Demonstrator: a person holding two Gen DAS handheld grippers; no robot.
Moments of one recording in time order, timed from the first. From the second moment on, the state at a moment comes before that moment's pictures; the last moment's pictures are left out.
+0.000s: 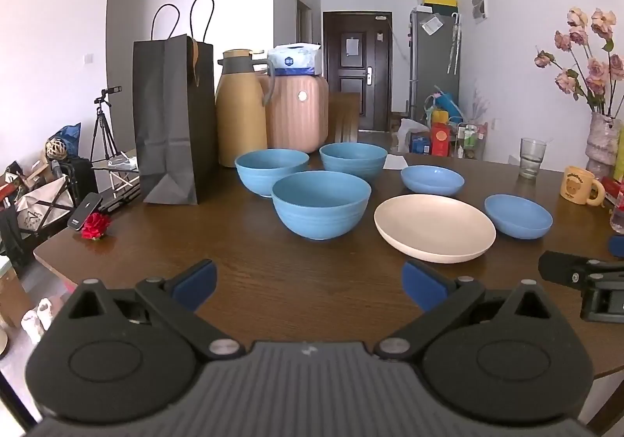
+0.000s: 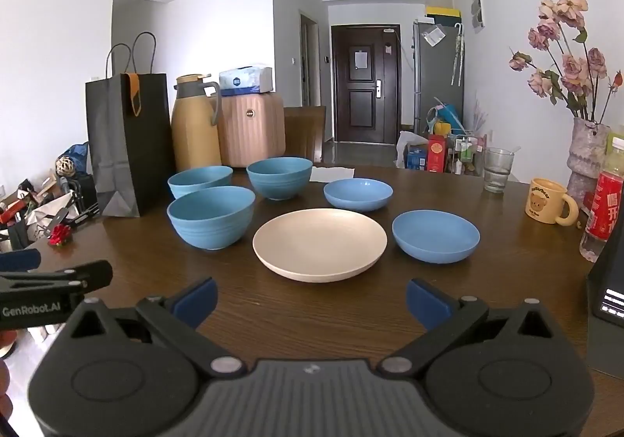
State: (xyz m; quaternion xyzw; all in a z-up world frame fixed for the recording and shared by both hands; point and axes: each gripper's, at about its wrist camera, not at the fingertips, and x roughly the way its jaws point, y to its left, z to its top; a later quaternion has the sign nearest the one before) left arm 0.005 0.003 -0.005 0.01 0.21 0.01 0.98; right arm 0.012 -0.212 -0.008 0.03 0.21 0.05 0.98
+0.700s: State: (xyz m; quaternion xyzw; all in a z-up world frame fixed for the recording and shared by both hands) left arm 0.002 0.002 -0.003 0.01 0.20 0.01 0.98; right arm 0.012 -0.214 -0.009 0.03 0.21 0.05 0.98
